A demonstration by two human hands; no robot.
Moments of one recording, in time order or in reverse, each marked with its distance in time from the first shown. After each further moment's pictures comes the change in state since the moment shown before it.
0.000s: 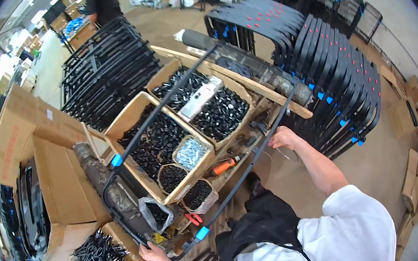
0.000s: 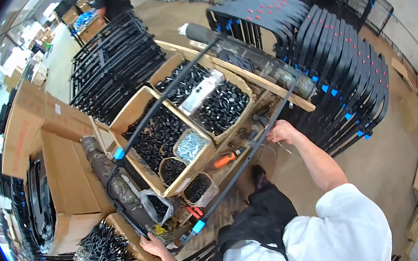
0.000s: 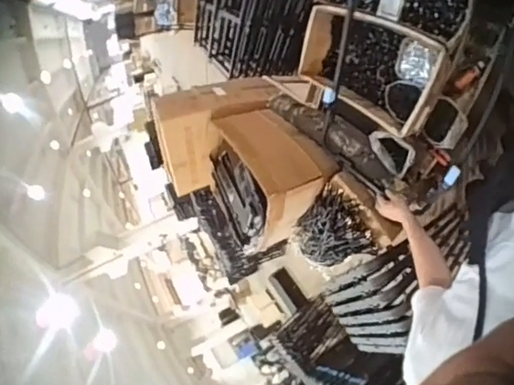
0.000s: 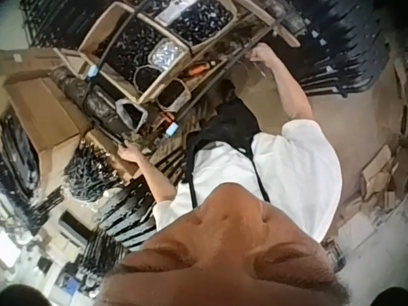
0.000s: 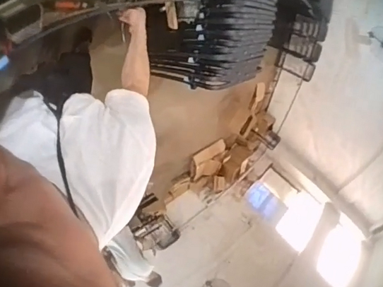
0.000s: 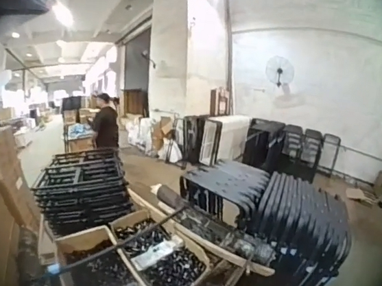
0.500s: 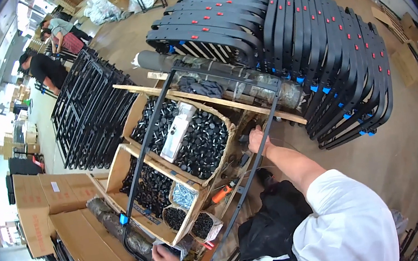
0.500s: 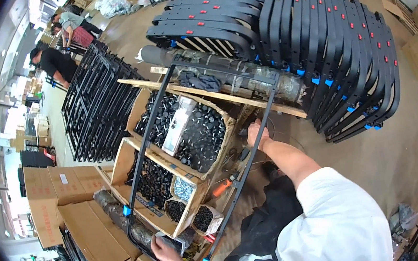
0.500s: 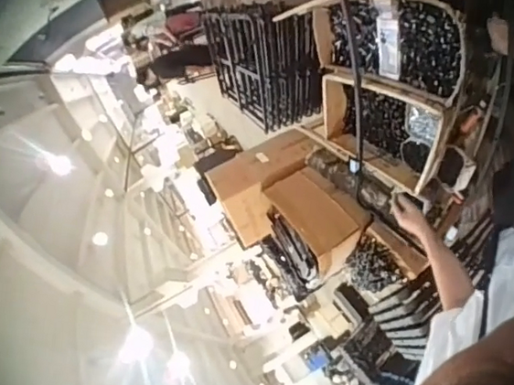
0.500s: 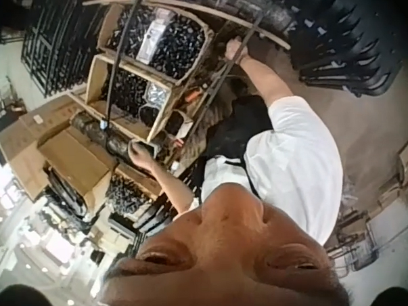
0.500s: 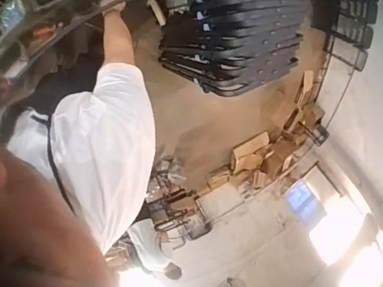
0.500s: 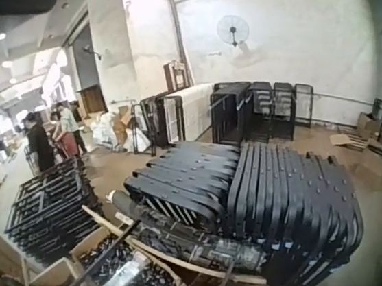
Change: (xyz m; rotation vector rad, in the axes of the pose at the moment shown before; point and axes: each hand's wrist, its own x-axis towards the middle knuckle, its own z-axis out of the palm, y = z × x) left_hand -0.029 0.285 0.008 -0.309 -0.108 0.215; right_hand 0.171 0.052 -0.039 -1.282 0.338 -0.194
